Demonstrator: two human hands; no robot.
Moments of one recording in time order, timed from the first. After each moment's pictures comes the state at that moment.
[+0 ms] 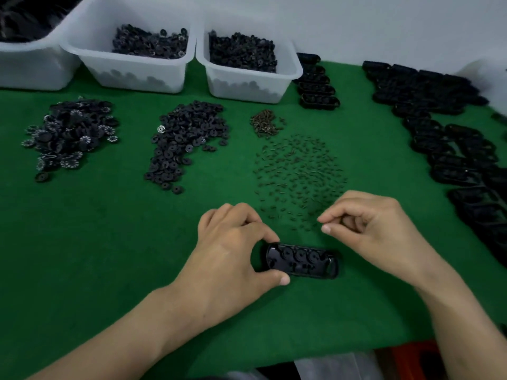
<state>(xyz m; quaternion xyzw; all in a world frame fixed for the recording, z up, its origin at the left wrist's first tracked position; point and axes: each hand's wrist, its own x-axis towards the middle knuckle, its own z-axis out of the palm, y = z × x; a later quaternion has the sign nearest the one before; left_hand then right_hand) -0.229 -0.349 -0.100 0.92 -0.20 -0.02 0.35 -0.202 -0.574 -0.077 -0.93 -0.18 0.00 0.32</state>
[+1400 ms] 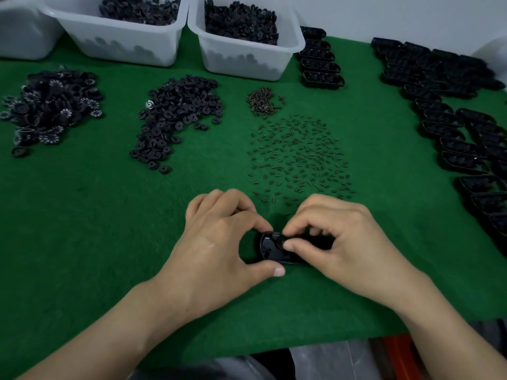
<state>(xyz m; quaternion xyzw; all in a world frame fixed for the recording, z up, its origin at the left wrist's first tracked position) -0.234 -0.356 -0.106 0.92 -0.18 -0.01 0.33 -0.221 -0.548 -0.083 -0.92 -0.26 0.01 0.30</state>
